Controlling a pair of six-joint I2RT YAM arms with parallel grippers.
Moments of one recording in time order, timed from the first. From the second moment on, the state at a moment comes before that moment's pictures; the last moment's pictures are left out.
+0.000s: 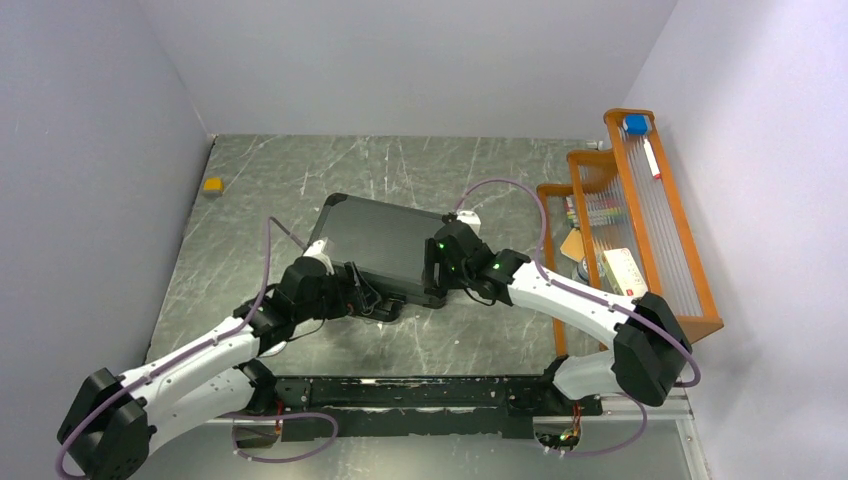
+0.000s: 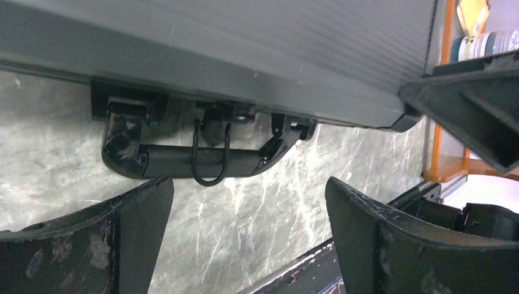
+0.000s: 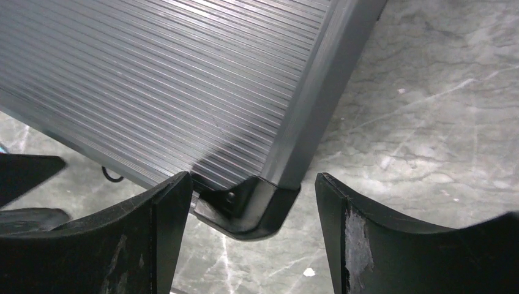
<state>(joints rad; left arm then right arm) -0.68 0.88 0.42 -0.17 0.01 -0.85 0.83 1.33 0.87 -0.42 0.24 0.66</state>
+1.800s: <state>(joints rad) -0.66 1.01 0.12 0.64 0.11 -0.94 0.80 1.33 0.81 -0.30 0.19 0.70</state>
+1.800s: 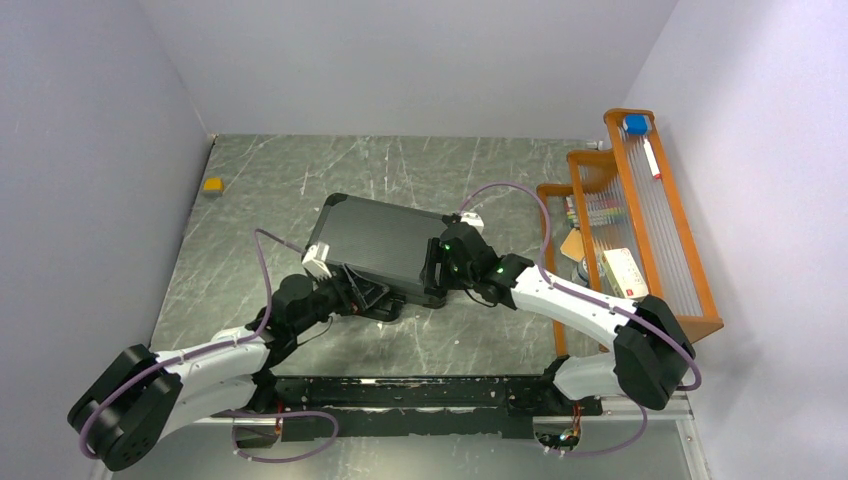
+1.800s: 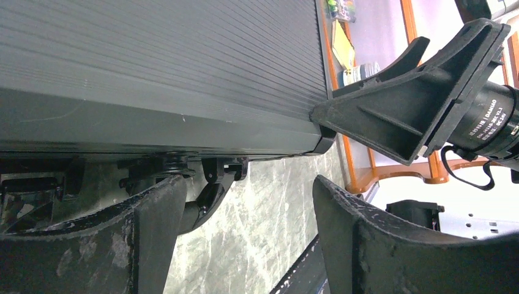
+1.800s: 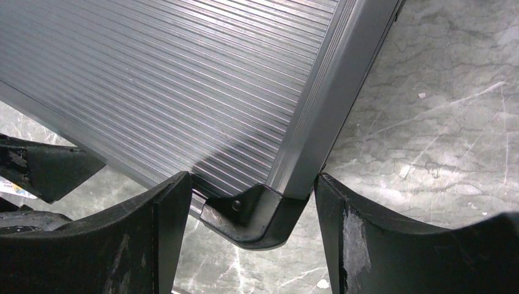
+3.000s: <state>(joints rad) -0.51 0.86 0.63 -0.10 -0.23 -0.78 0.80 1.31 0.95 -0.48 0.29 0.58</state>
